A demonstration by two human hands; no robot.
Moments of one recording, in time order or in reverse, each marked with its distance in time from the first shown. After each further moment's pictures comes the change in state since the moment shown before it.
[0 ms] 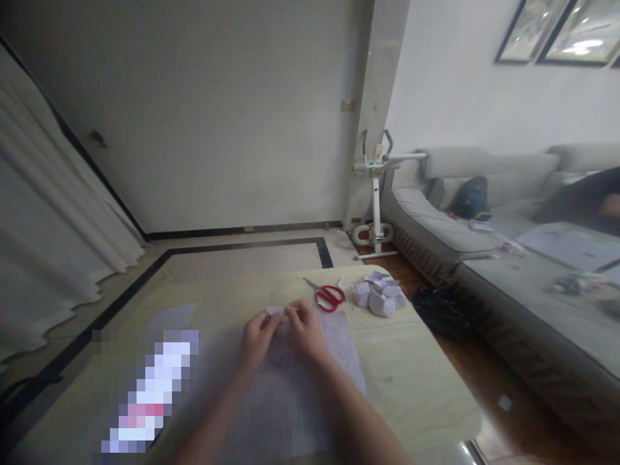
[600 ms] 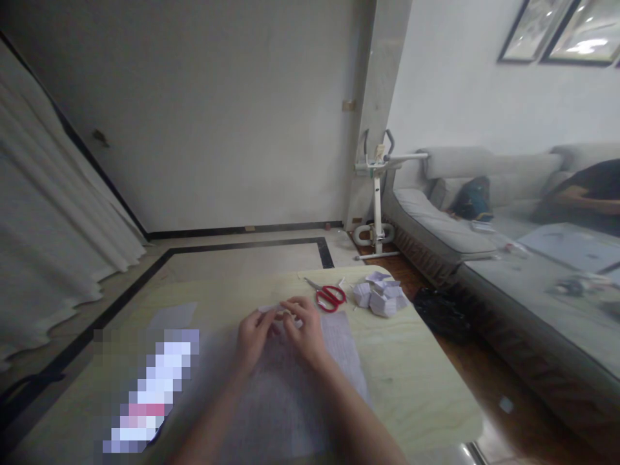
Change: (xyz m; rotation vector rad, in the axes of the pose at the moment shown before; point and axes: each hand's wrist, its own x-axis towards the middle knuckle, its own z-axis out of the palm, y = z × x) left_hand 0.004 0.003 -0.005 -0.054 0.062 -0.050; right_hand -0.007 -0.018 -0.004 -0.117 -0.029 -0.229
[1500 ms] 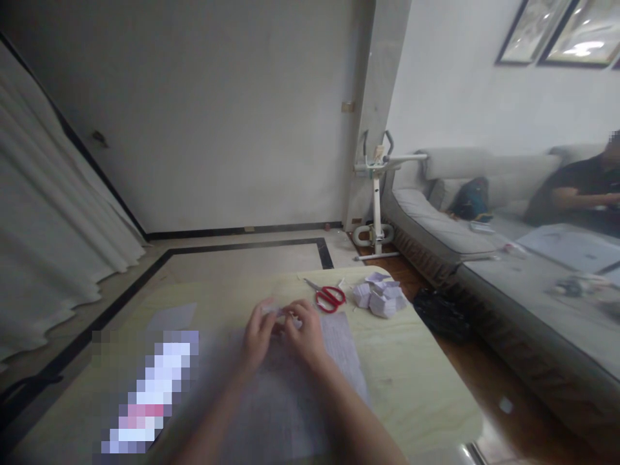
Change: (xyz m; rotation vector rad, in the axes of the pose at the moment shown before) left_hand 0.001 -0.016 0.003 0.068 -0.030 0.100; right_hand -0.001 -0.002 0.000 -0.036 0.016 0.002
